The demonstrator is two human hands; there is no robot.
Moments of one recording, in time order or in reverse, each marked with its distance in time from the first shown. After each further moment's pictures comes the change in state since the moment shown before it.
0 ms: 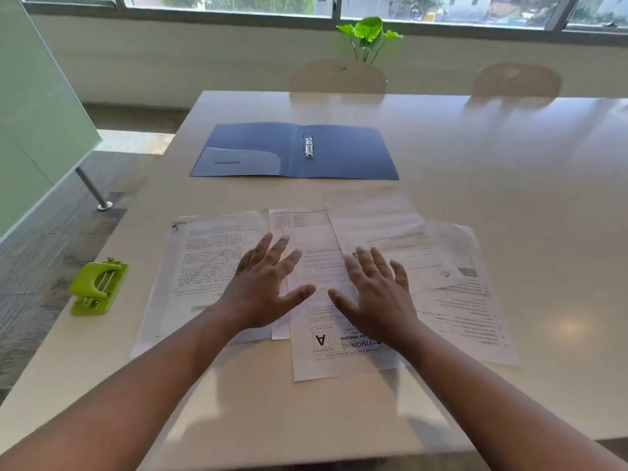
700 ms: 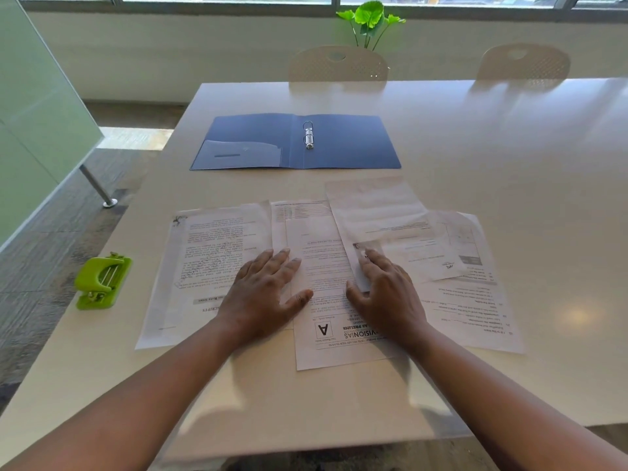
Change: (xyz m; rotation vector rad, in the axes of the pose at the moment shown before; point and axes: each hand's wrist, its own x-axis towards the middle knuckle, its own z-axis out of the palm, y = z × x) left_hand -0.021 0.000 0.018 0.039 0.010 -0.049; right_hand -0.010 0.006 0.002 0.203 0.096 0.075
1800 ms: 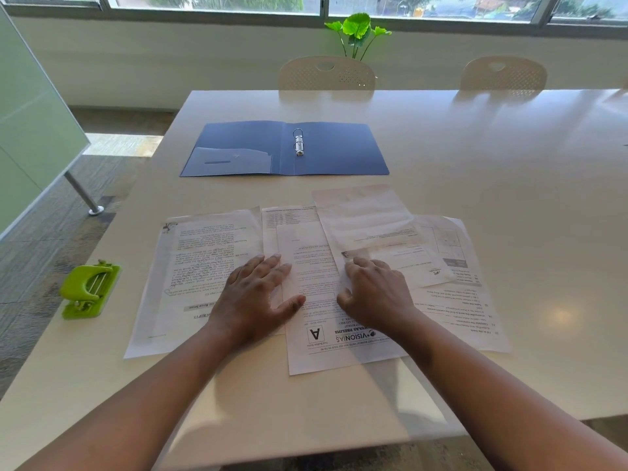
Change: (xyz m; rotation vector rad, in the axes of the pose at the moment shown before) left_hand 0.001 -0.003 0.005 -0.033 0.048 -0.012; right_hand 0.008 -0.019 -0.023 -0.234 -0.169 0.015
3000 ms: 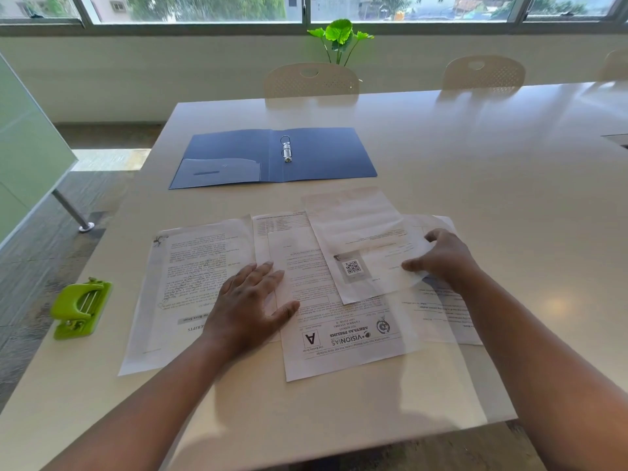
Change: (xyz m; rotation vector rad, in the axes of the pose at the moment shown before) left_hand 0.000 0.000 0.000 -0.022 0.025 0.003; right_hand 0.031 0.131 -0.030 0.686 0.135 0.552
